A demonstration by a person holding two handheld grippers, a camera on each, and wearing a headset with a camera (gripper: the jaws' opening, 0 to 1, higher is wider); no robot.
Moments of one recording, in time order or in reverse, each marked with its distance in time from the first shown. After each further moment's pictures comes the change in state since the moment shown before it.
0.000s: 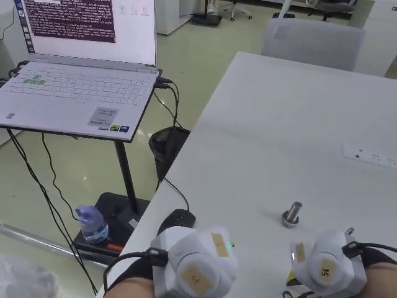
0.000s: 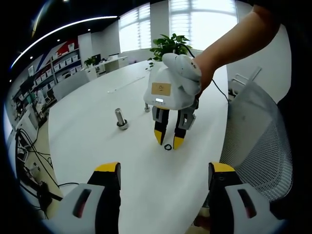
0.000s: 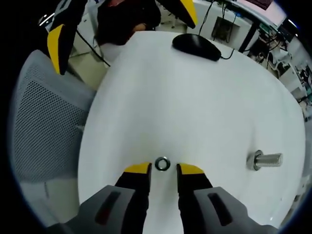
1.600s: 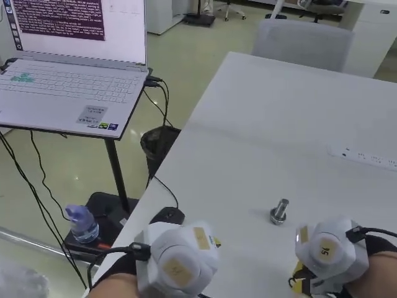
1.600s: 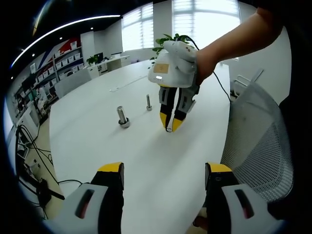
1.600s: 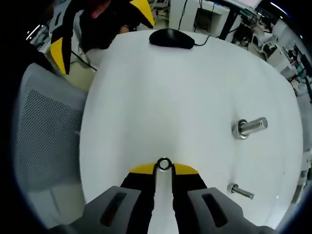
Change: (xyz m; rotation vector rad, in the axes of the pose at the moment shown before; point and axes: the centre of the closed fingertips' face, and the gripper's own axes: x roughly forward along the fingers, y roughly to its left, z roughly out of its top) left arm 0.001 0.002 -0.005 -0.019 0.005 0.019; right arm -0.034 -0.016 -0.040 0.182 0.025 -0.055
